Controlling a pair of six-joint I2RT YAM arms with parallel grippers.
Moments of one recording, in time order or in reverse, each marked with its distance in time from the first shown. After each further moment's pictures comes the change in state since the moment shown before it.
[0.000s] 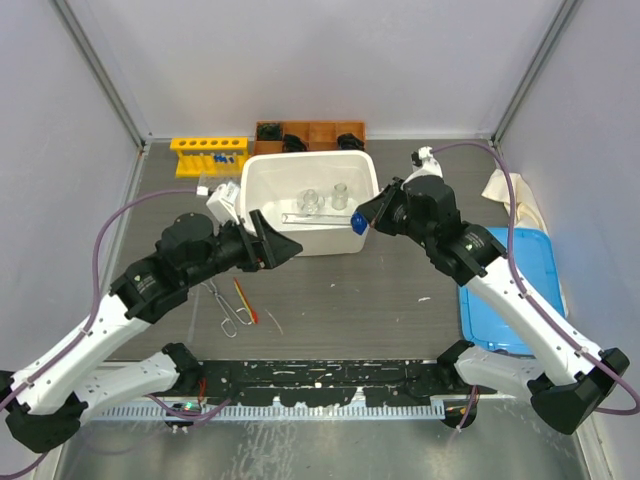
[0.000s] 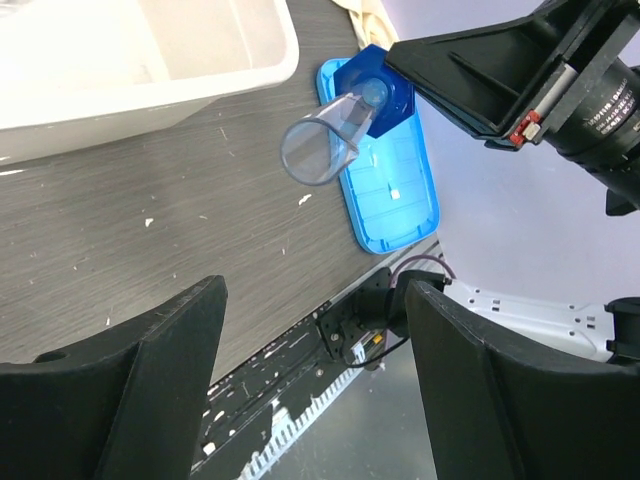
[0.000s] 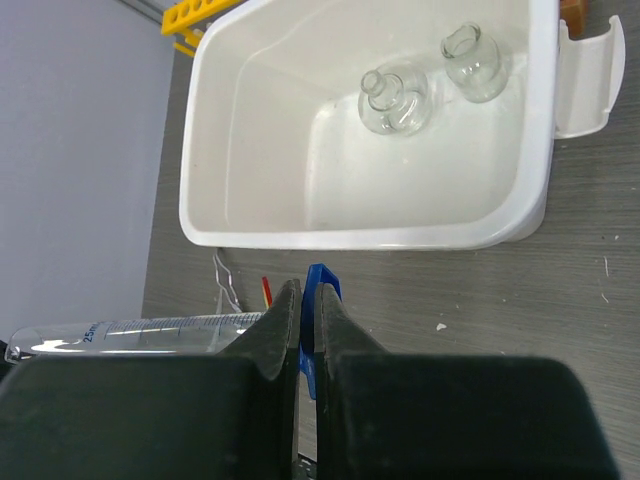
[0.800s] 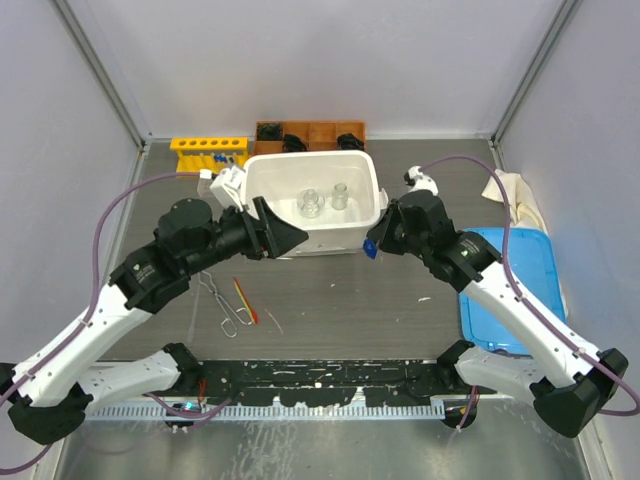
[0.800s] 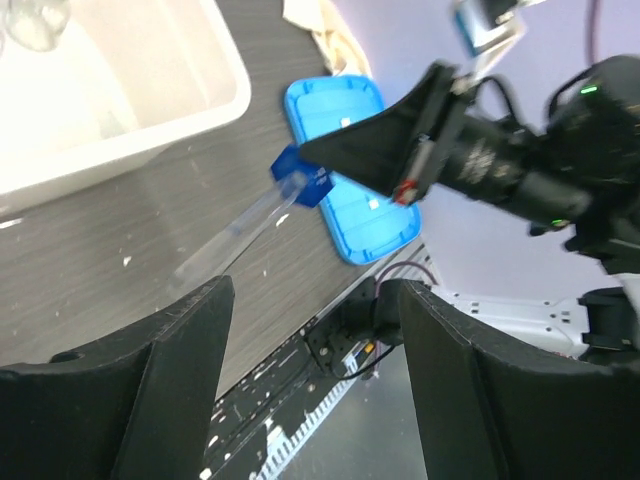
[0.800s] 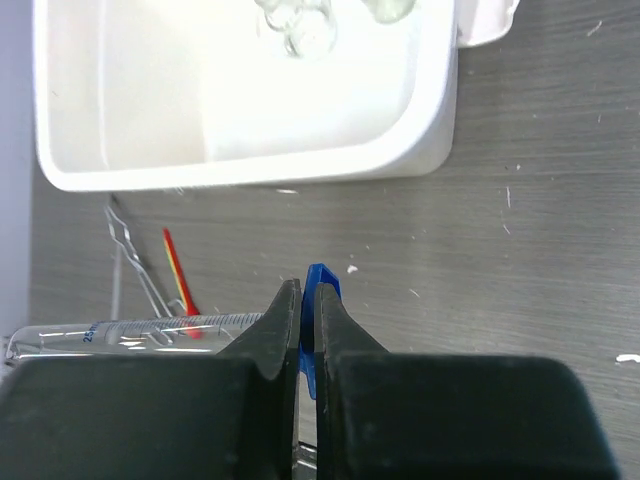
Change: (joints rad) left arm 0.000 0.074 0.136 0.028 0.035 0.061; right arm 0.027 -0.009 -0.078 -0.146 0.035 -0.093
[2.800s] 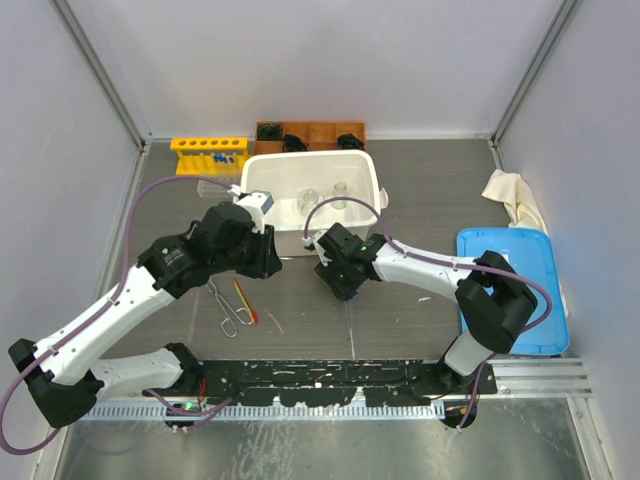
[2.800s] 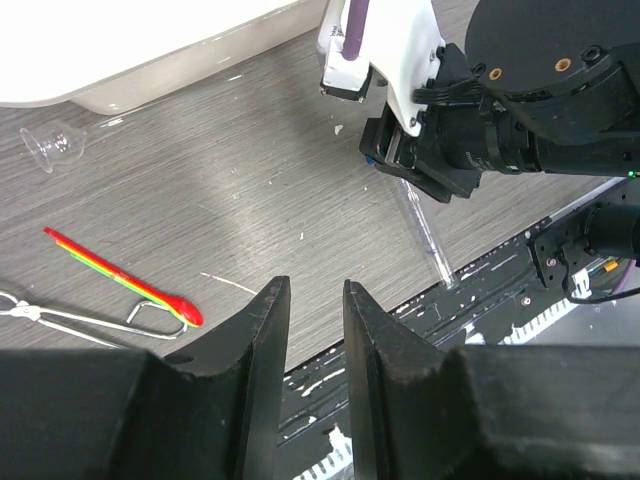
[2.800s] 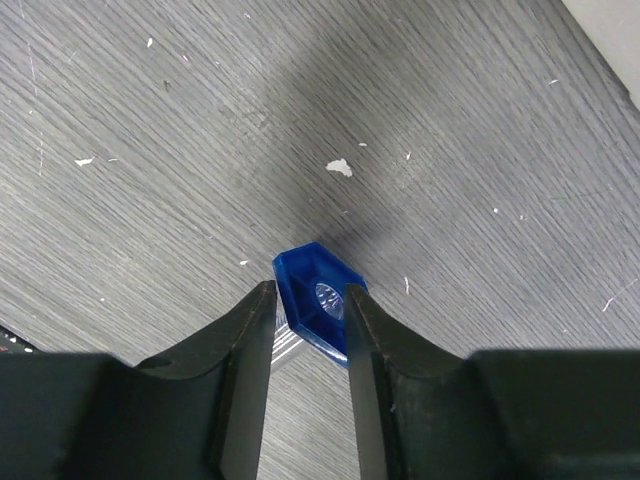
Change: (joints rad) left arm 0.000 0.130 -0.006 -0.383 -0.129 0.290; right arm 0.196 0.543 -0.079 0.101 -0.172 -0.640
